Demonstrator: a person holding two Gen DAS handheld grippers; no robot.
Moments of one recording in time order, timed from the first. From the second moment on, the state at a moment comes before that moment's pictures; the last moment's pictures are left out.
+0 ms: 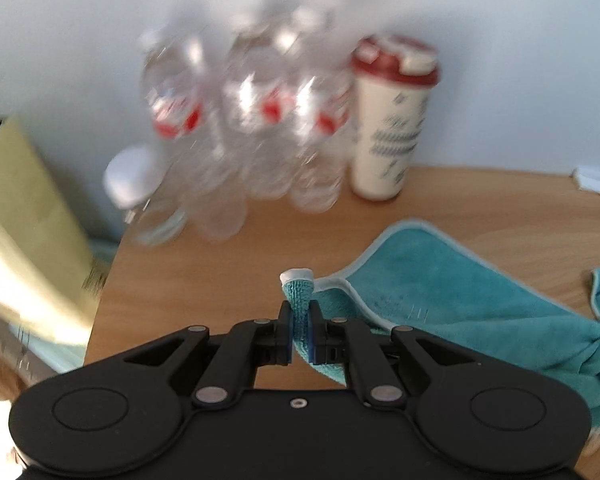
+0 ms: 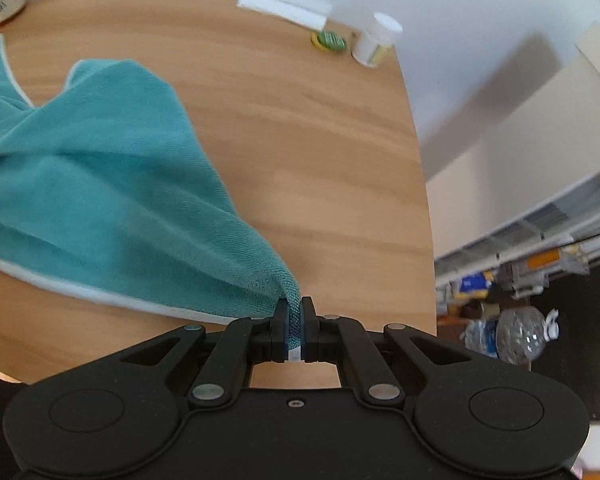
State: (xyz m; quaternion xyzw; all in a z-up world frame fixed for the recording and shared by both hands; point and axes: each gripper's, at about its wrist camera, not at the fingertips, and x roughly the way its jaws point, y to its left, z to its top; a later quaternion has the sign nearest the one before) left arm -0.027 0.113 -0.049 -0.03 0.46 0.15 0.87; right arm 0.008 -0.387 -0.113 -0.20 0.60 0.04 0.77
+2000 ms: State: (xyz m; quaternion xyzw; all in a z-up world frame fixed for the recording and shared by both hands) left arm 0.058 0.019 -0.124 0.13 0.54 -0.07 0.83; right arm 0.166 -0.274 -0.154 -0.19 0.61 0.28 0.72
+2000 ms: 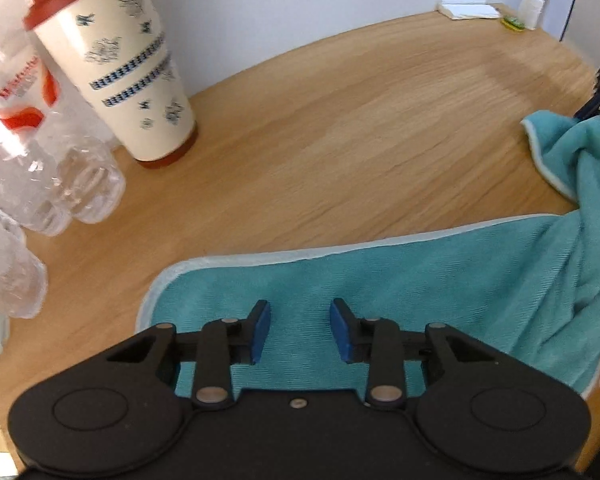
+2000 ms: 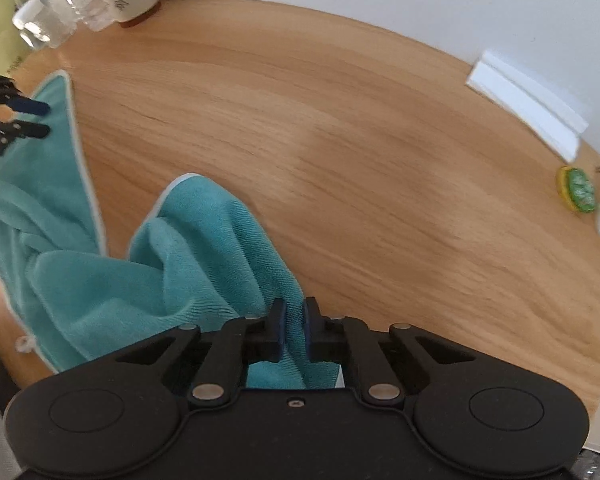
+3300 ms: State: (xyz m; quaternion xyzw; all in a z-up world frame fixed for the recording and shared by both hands) left arm 0.057 0.112 -0.132 0.14 0.56 0.21 0.79; right arm 0.101 -0.293 -0.140 -0.22 0.62 0.21 0.73
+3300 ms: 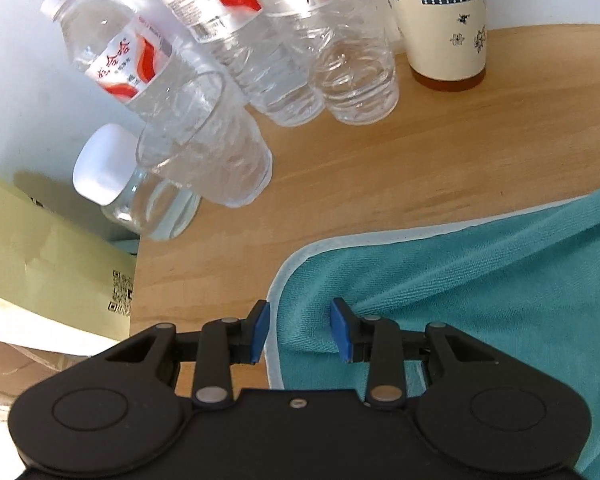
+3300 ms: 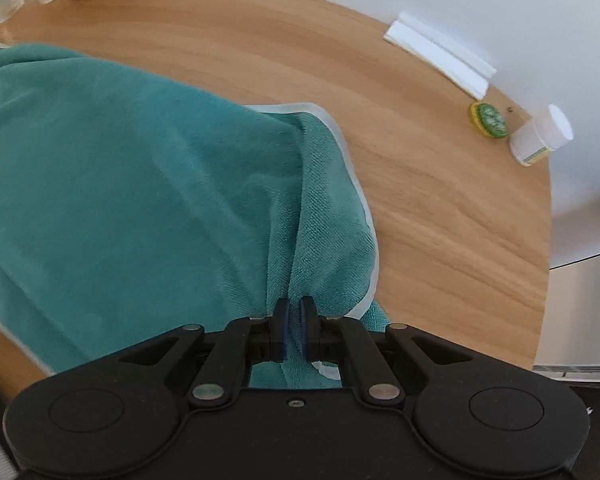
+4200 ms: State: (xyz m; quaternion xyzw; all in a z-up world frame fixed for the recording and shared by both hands) left arm 0.038 0.117 -0.129 0.09 0.56 0.21 0.79; right arm 0.195 -0.306 -0.137 -0.06 0.59 0.27 0.76
